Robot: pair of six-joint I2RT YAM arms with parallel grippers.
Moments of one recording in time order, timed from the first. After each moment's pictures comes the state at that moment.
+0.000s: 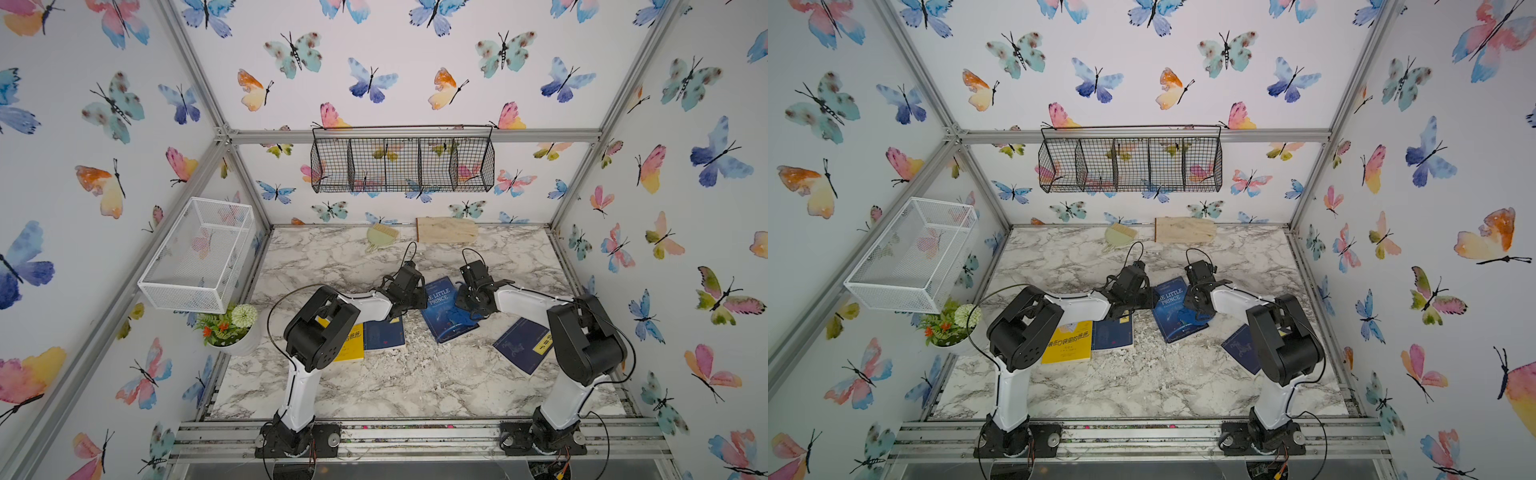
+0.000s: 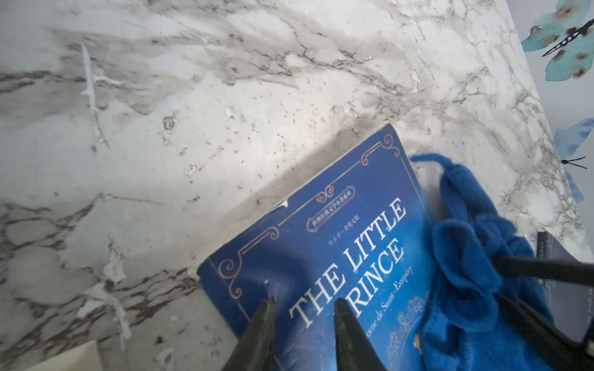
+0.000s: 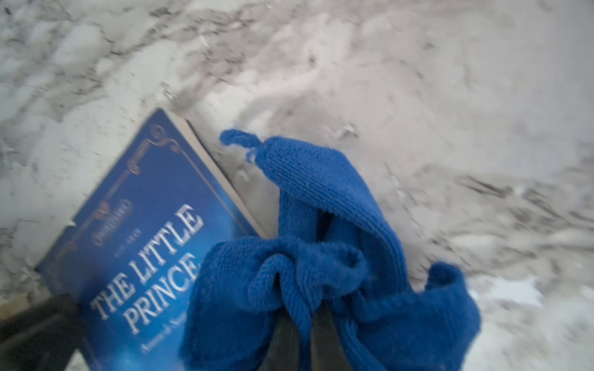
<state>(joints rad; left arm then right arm) -0.71 2.04 1.22 0.07 0.07 -0.63 0.45 1.75 0.96 -0.36 0.17 0.71</state>
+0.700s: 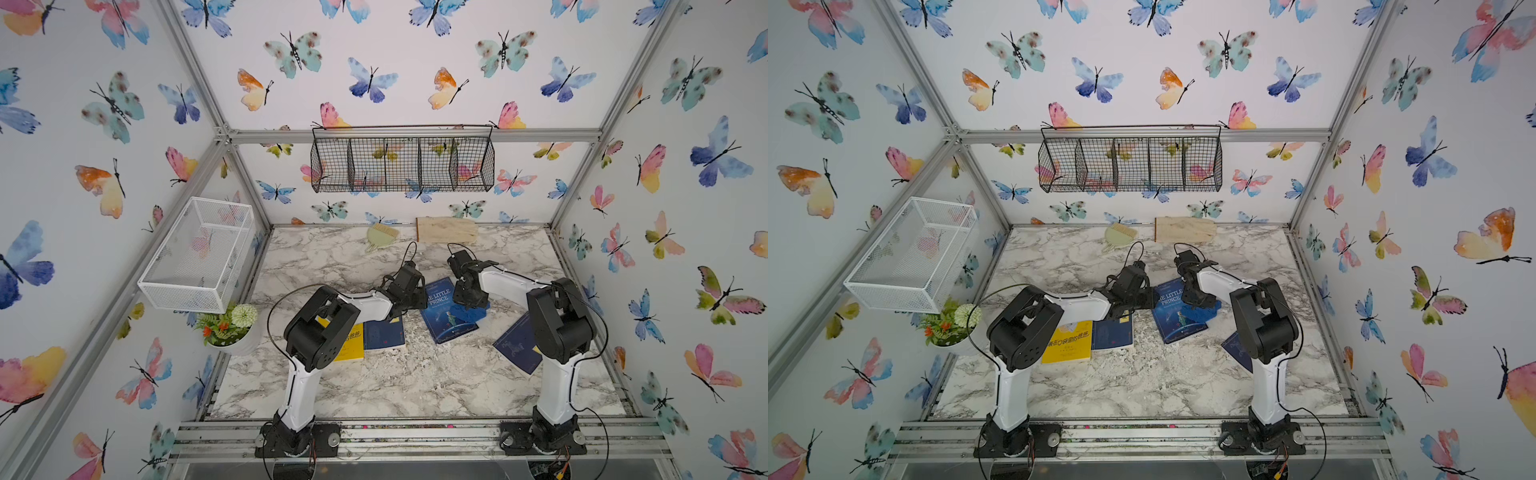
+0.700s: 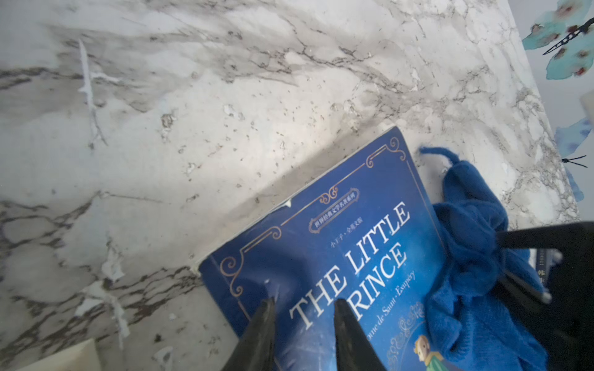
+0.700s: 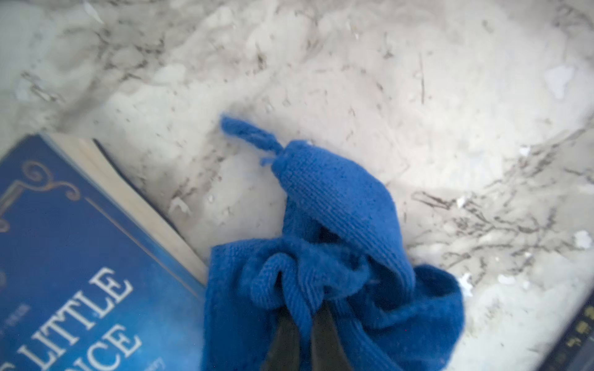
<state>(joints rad) -0.71 2.04 1.22 0.07 0.07 -0.63 0.48 2.02 1.38 -0.72 0.27 0.72</state>
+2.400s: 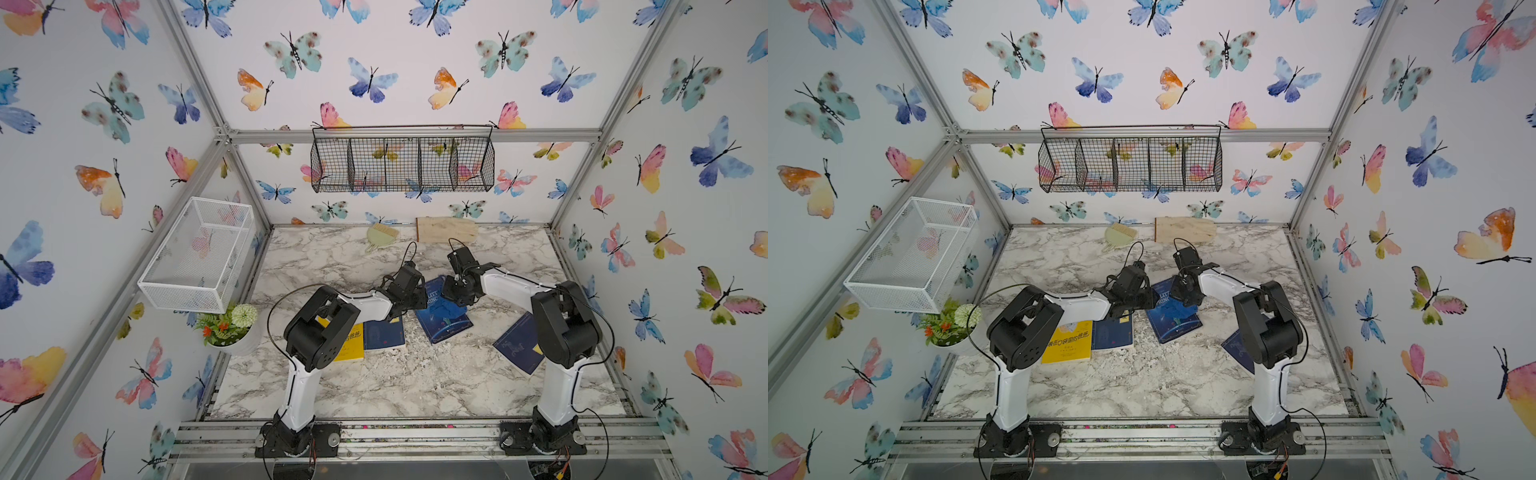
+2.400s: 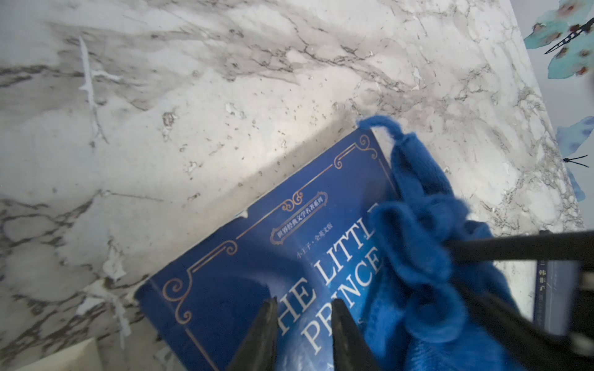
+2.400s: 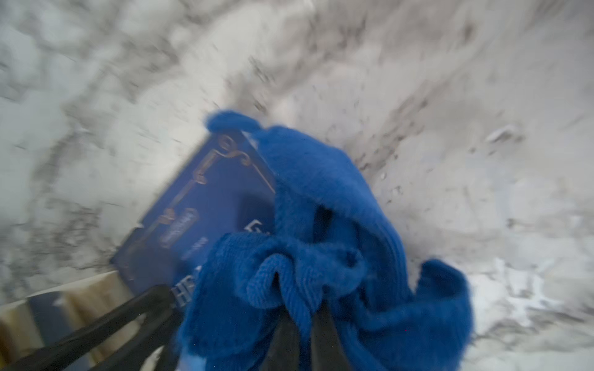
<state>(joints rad) -0.71 2.04 1.22 0.06 0.07 -0.63 0.50 1.95 1.29 -0.49 -0.03 0.74</state>
